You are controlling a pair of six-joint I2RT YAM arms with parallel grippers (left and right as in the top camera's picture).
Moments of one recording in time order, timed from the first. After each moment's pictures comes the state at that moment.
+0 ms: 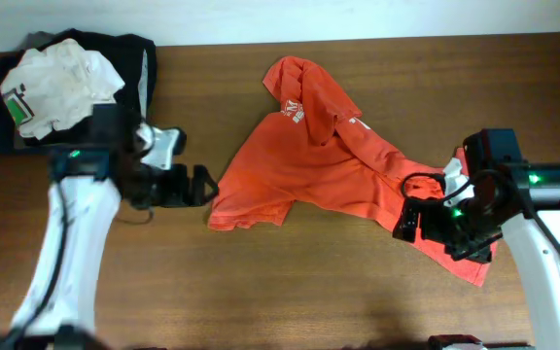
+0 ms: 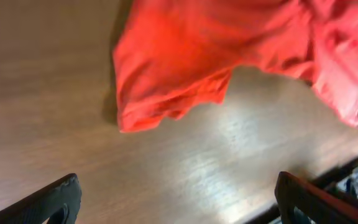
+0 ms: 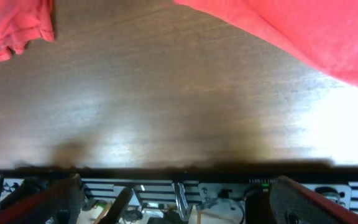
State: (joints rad) left arm 0.01 1.49 1.30 -1.14 0.46 0.05; right arm -0.02 1.28 1.27 -1.53 -0.28 0.23
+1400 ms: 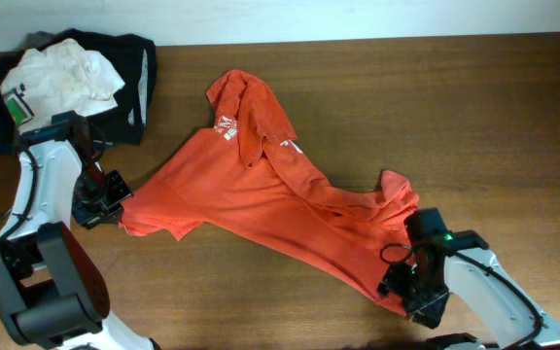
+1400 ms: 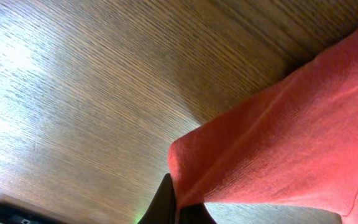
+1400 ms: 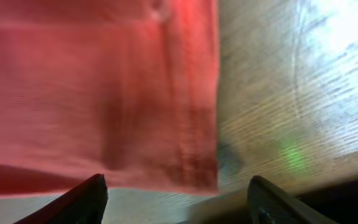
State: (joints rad) left arm 0.28 1.86 1.40 -1.25 -0.03 -0.34; right arm 0.11 1.28 0.51 -0.98 -0.20 0.76
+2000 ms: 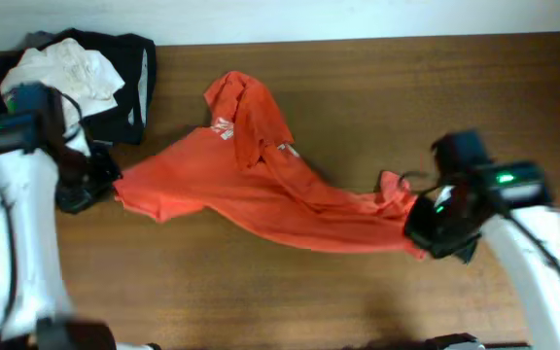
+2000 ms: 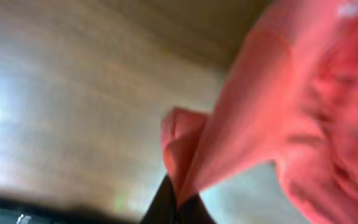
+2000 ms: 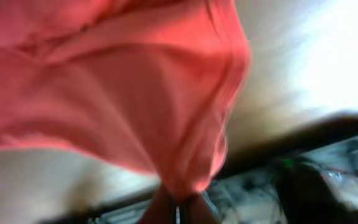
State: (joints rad) left arm 0.25 1.63 1.62 -1.47 0.14 -0.27; right arm 0.12 1.29 1.25 -1.52 -0.15 0.65
